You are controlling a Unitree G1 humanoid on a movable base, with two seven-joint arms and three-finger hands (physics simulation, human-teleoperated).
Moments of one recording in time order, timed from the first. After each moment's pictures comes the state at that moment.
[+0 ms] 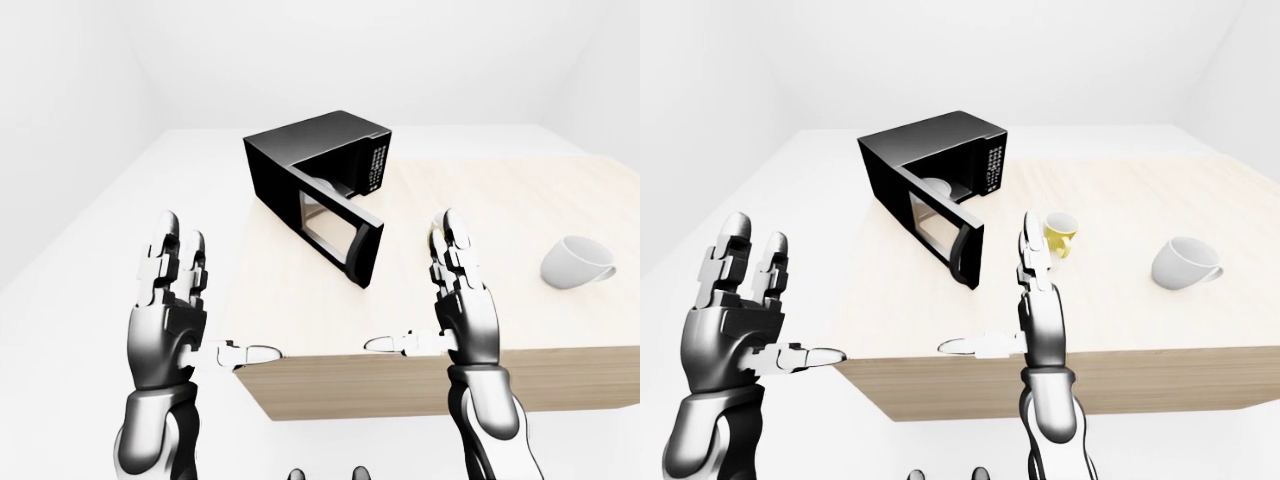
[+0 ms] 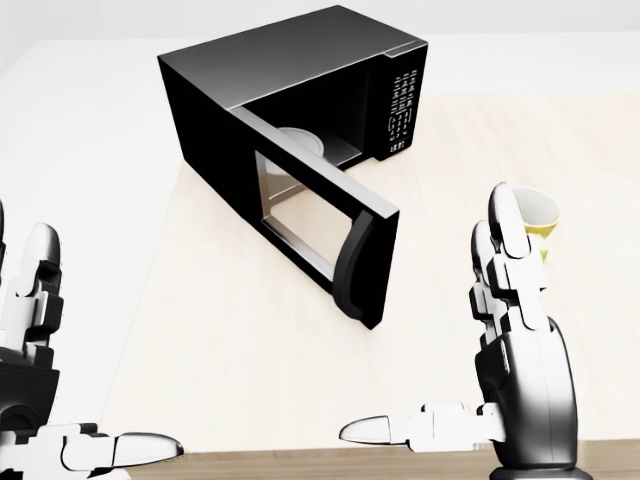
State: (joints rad) left arm 0.25 -0.02 0.12 -0.73 -0.17 0.09 -0.13; right arm 0.22 -0.01 0.13 -0.65 -0.14 0.09 -0.05
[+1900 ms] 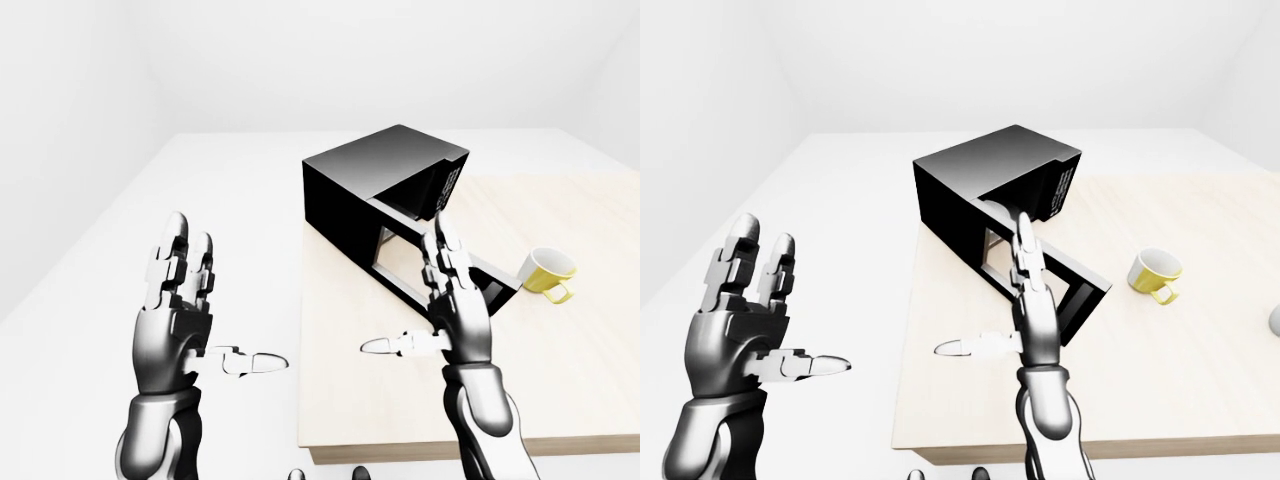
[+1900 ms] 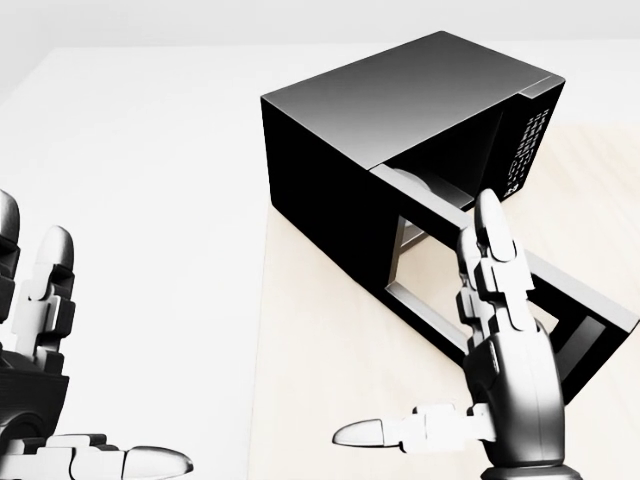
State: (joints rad) left arm 0.28 -0.02 0.09 -0.75 -0.16 0.09 -0.15; right arm 0.22 -0.01 0.15 -0.62 -0.10 0.09 -0.04
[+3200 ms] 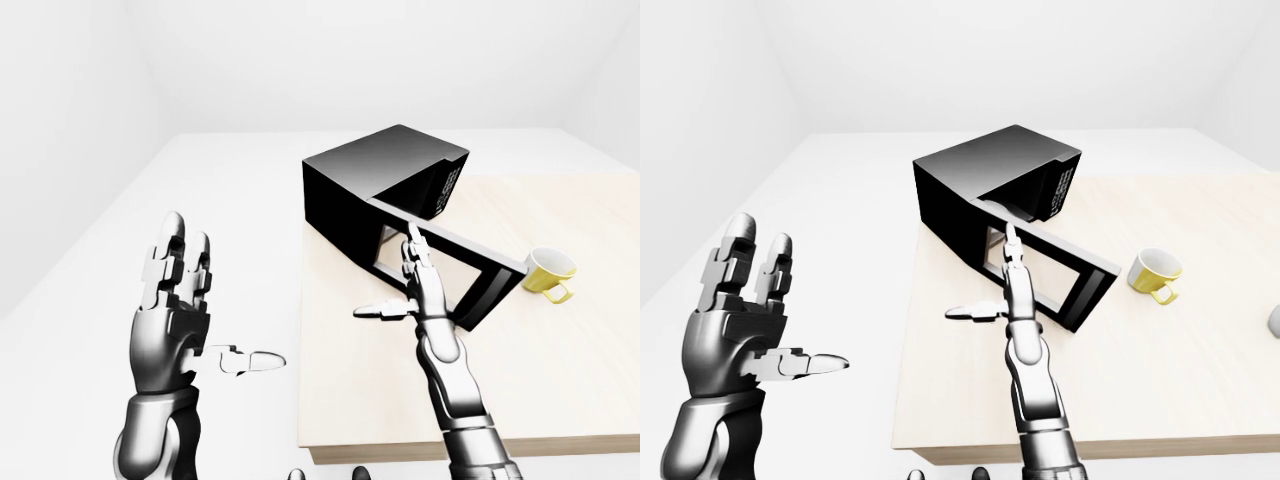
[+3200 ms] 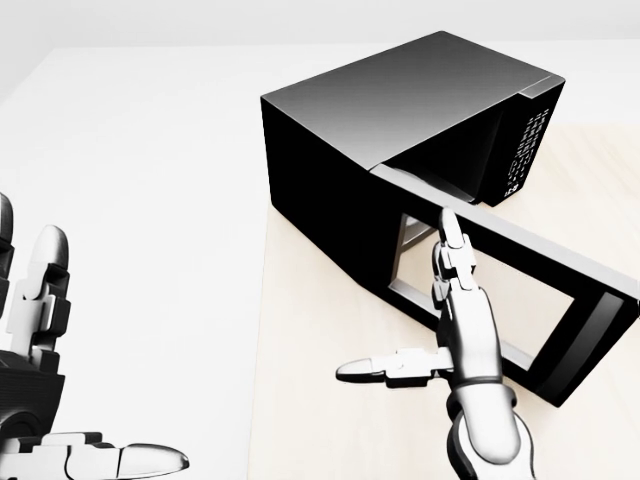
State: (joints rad) left arm 0.27 -0.02 0.10 -0.75 -0.16 0.09 -0.15; right arm -0.11 0.00 0.01 0.02 -0.08 -0.02 -0.05
